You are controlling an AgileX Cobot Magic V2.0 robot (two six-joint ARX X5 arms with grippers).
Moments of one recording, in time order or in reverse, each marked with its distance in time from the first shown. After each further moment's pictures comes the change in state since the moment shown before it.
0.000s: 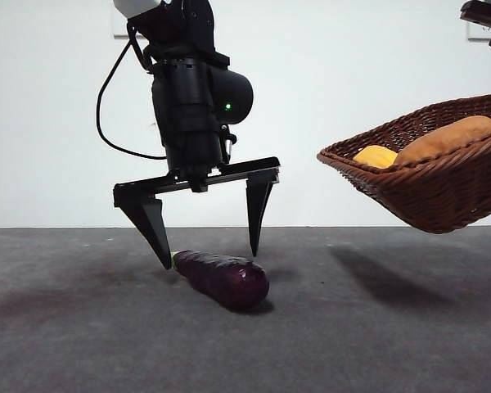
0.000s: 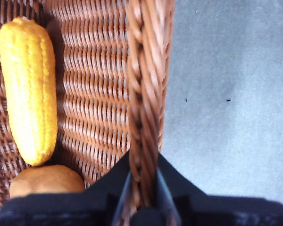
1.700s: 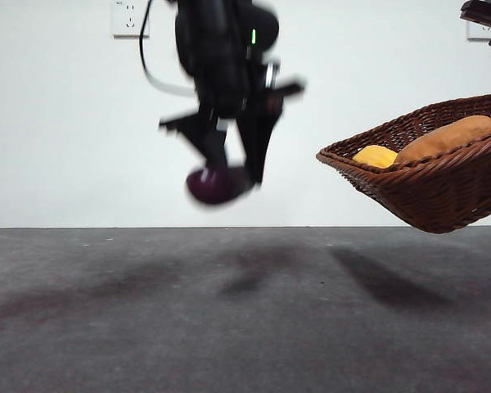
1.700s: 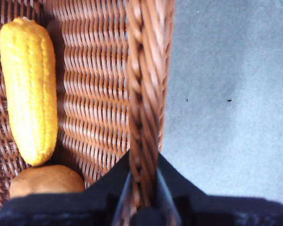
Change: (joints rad) left arm -0.062 -0.002 0.316 -0.186 -0.037 0.340; right arm 0.000 0.000 0.000 -0.002 -0.004 -0.003
